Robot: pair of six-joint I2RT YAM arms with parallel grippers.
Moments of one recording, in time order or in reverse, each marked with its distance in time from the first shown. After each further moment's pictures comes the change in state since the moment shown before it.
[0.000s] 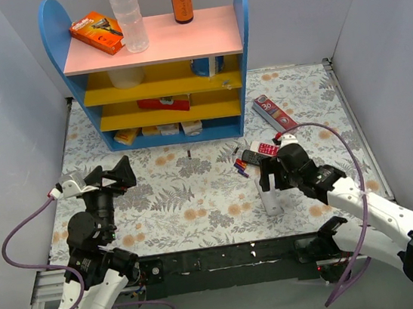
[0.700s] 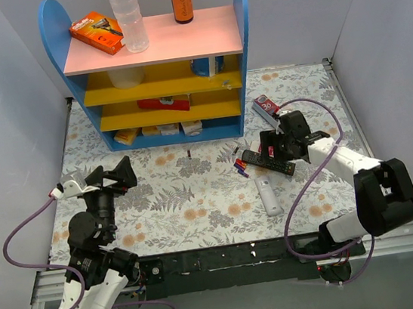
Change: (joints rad) left arm 0.000 -0.002 -0.012 0.007 0.008 0.000; right arm -0.303 0.452 0.248 0.118 -0.182 -0.194
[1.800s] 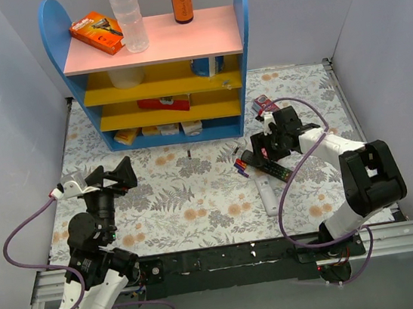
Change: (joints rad) left arm 0.000 -0.010 -0.002 0.001 0.012 0.005; right arm -0.027 0.200 0.109 0.007 -0.296 -0.211
